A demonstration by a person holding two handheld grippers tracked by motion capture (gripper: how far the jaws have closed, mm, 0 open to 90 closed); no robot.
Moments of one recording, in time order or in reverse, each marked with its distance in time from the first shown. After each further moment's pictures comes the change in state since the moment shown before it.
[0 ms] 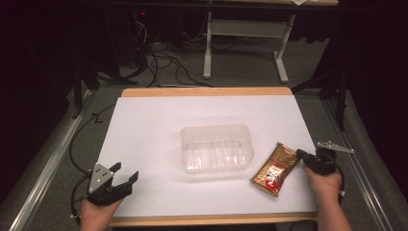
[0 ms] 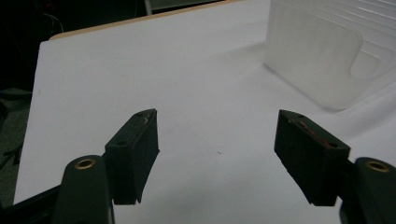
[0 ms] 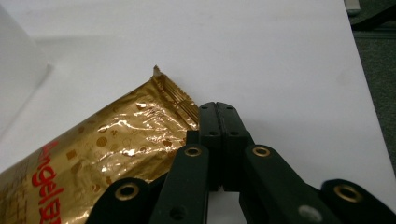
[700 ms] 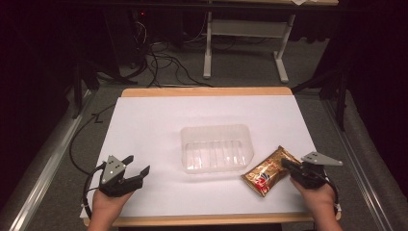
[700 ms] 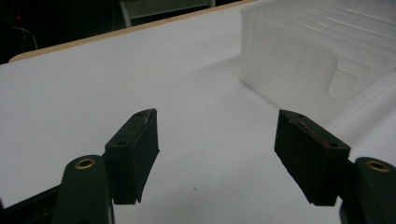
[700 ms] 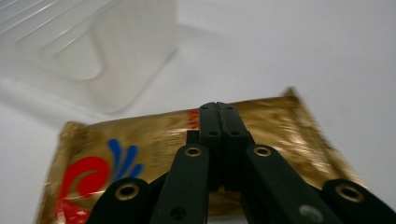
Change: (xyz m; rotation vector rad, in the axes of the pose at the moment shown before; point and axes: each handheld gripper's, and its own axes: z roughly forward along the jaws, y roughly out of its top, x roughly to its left) left arm -0.010 0.016 0.025 -0.029 -0.079 0.033; right arm 0.077 -0.011 -0.036 -0.029 0.133 -0.261
